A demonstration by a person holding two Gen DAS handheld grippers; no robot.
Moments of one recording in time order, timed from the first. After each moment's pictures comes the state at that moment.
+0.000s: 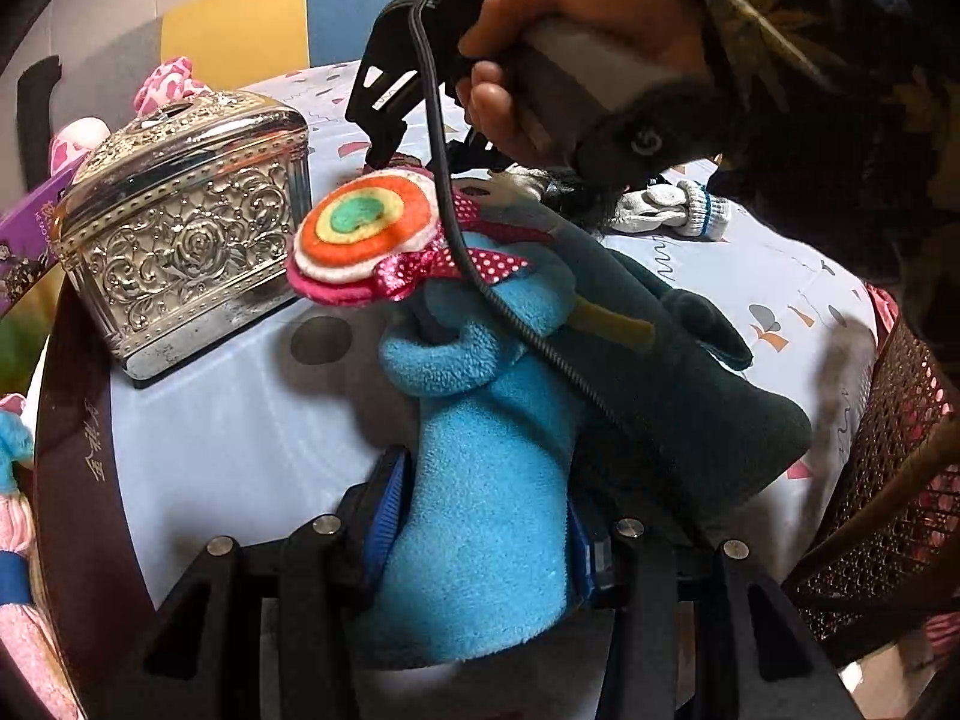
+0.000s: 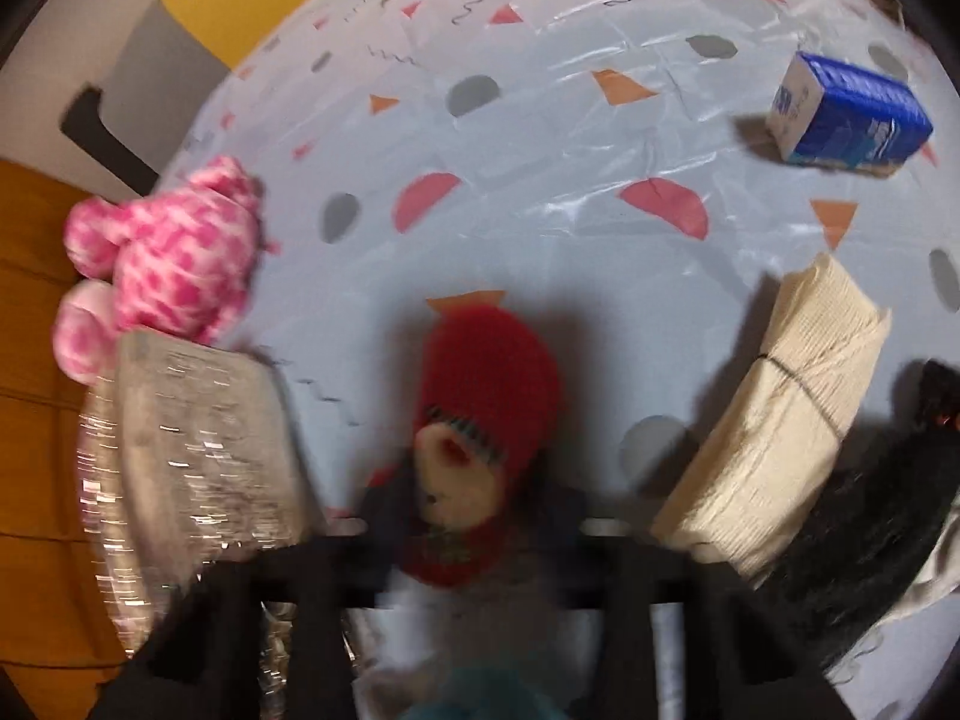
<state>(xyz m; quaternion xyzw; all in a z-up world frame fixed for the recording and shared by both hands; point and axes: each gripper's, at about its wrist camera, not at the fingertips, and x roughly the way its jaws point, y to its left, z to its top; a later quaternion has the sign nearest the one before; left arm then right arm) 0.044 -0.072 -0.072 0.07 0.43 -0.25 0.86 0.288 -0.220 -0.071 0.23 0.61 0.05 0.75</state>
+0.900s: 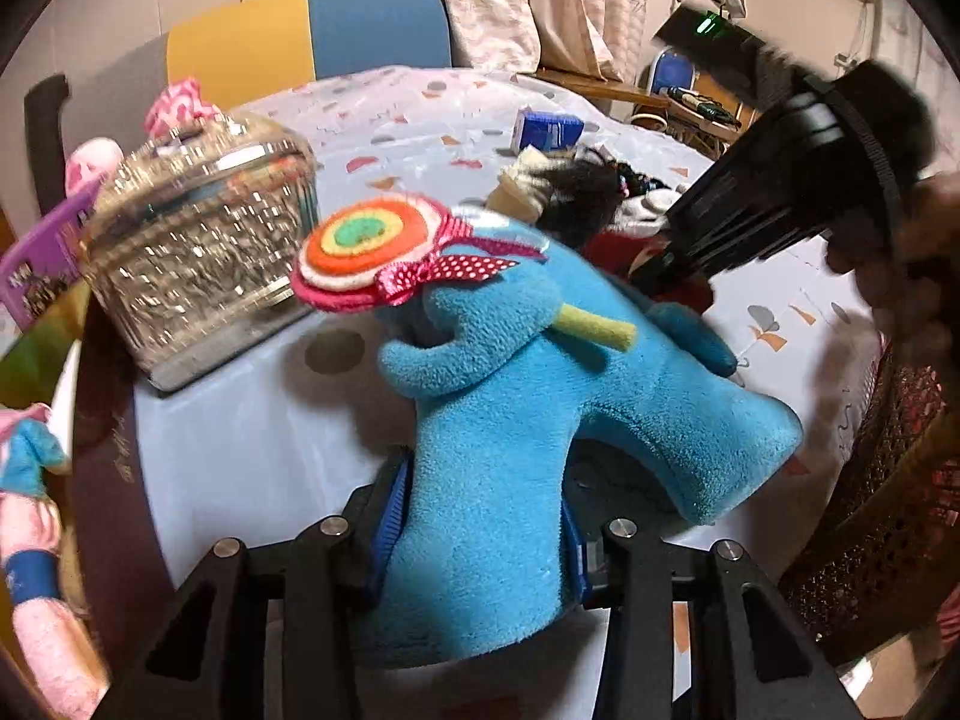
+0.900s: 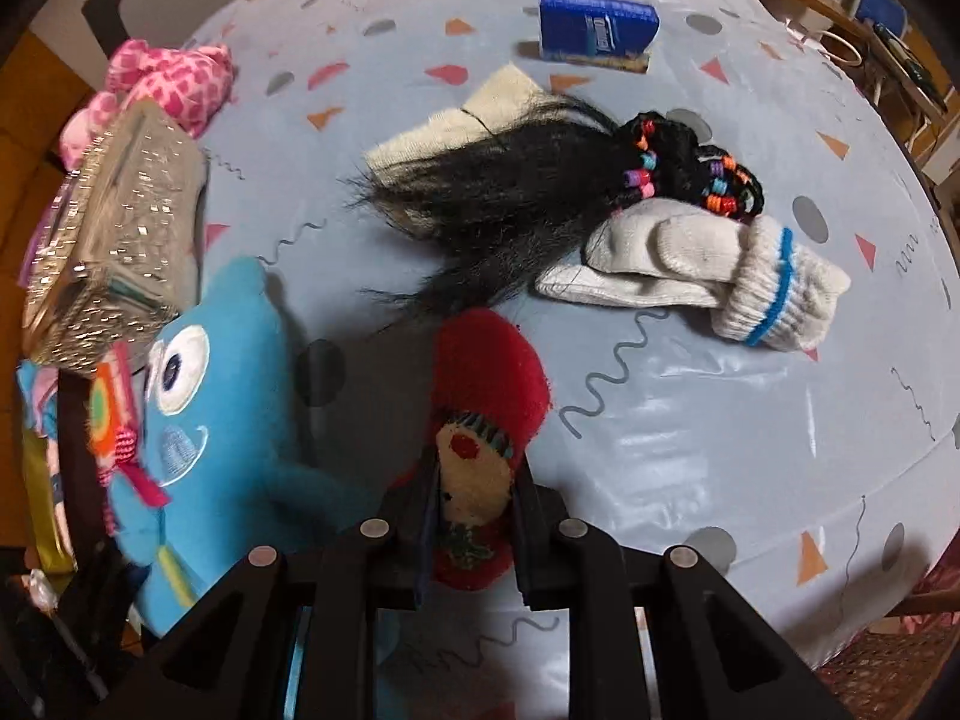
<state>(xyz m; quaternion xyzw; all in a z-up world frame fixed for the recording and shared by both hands) 0.037 -0.078 -0.063 0.09 0.42 -0.24 0.87 0.140 -0.278 -0.048 0.09 0.64 0.02 0.76</state>
